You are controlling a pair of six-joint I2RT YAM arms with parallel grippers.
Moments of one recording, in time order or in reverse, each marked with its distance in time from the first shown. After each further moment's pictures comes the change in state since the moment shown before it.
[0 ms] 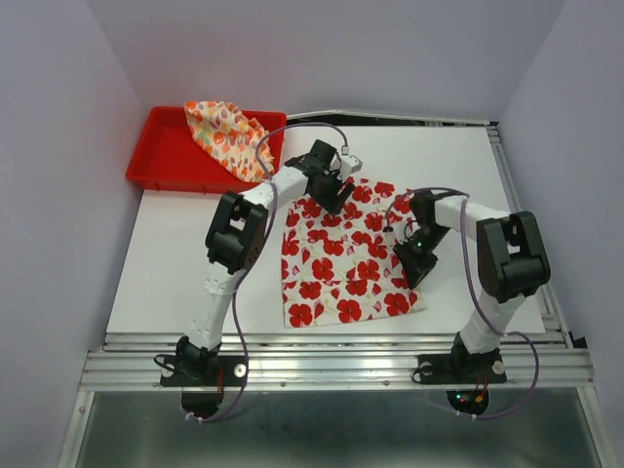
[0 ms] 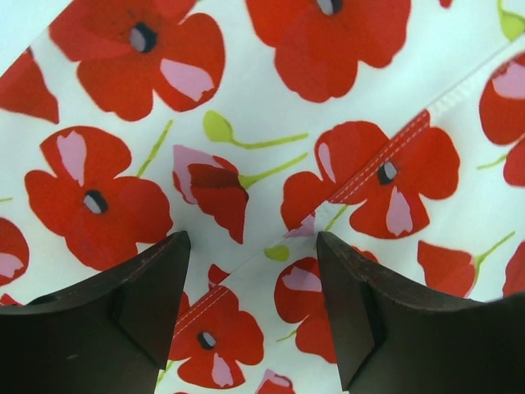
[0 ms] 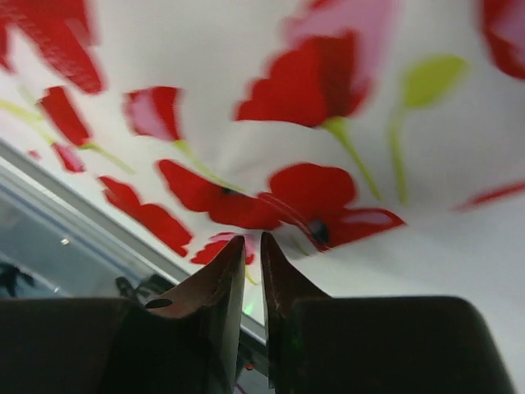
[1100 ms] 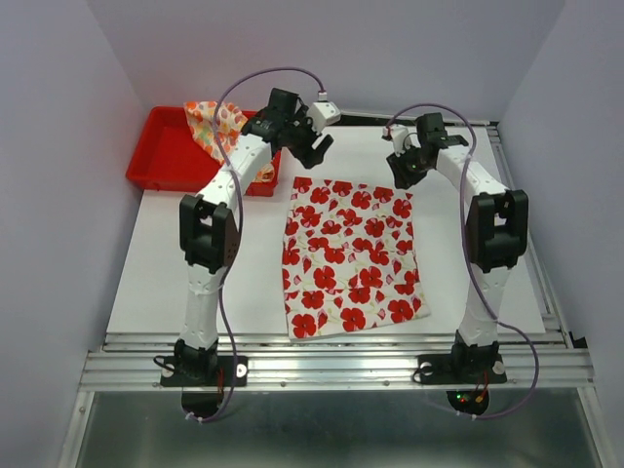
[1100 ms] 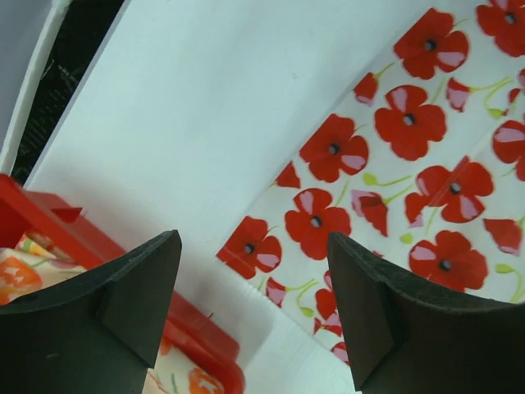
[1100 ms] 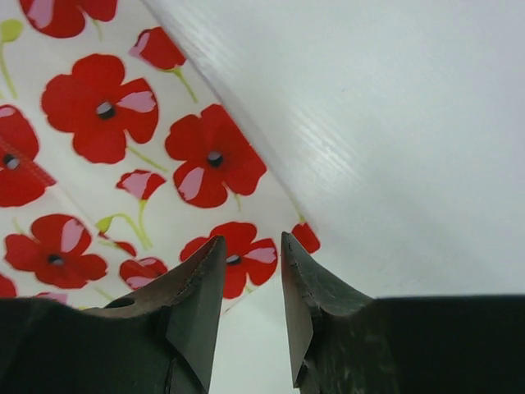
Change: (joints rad) left arm 0.124 -0.127 0.286 -0.144 0.141 0.271; right arm -0.044 0.262 0.680 0.290 0.044 -0.051
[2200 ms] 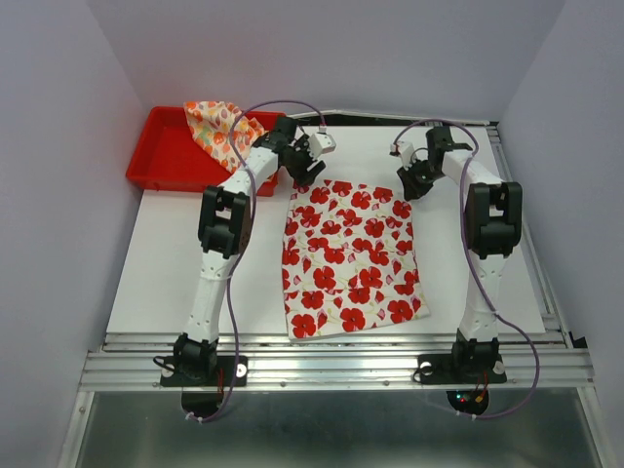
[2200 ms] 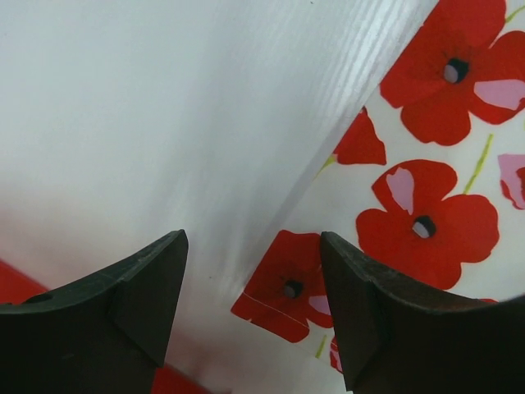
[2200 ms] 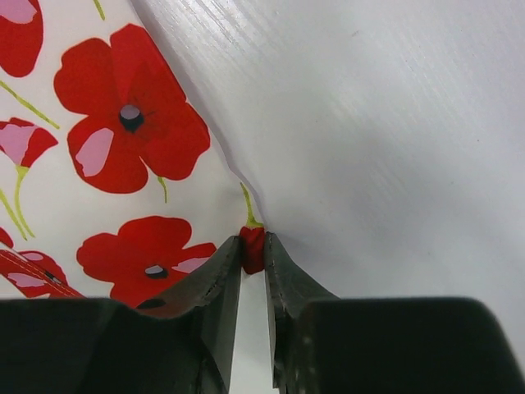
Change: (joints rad) left arm 0.089 0.316 0.056 0.079 0.047 0.200; right arm -0.099 0.209 0.062 -0.026 -0.113 -0.214
